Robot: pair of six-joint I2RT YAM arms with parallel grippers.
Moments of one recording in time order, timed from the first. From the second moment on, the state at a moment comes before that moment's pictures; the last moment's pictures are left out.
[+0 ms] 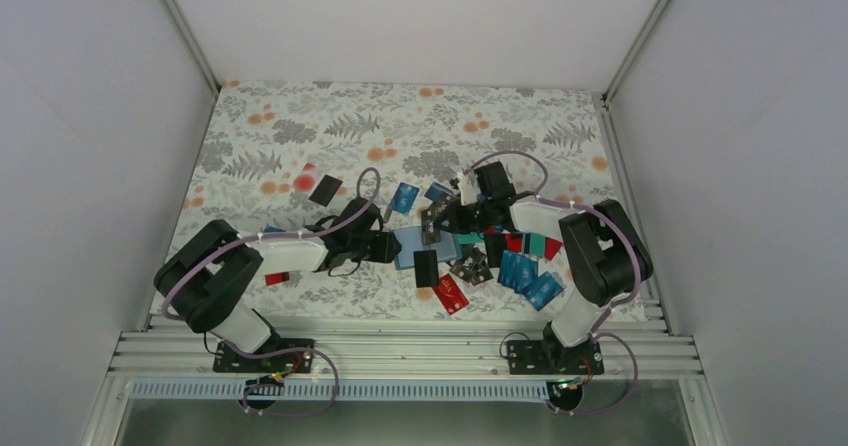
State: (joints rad) left arm -0.72 1.54 0.60 0.03 0.18 -0.59; right arm 0.42 1.70 0.83 -0.13 -0.66 0.41
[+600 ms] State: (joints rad) left arm -0.78 1.62 0.65 0.07 0.09 -0.69; right arm 0.42 1.72 0.79 -0.07 -0.70 0.46
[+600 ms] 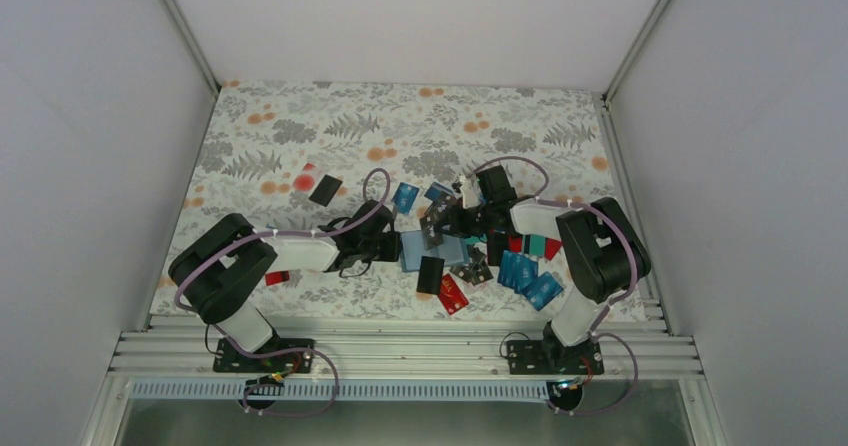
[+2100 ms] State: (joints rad) left arm -0.80 1.64 0.68 0.04 0.05 -0.78; right arm 0.45 1.75 0.62 0.19 -0.84 0.63
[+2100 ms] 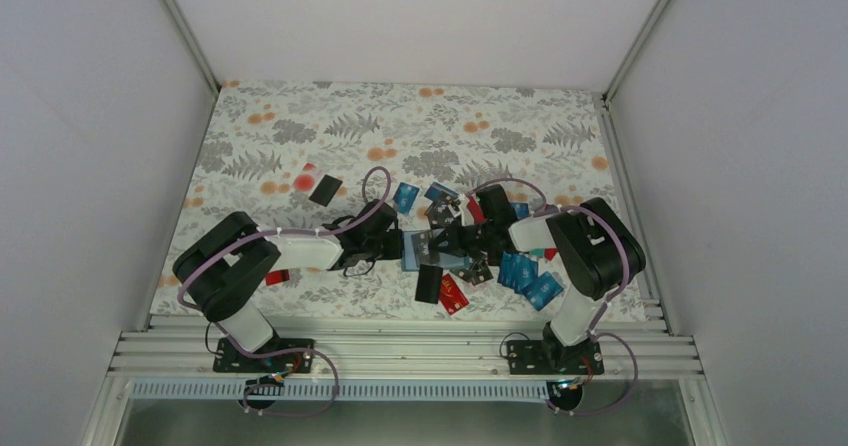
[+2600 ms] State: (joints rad) left arm -0.81 1.65 0.69 0.04 0.04 -0.78; right arm 0.48 1.73 0.70 0.00 -0.76 0.59
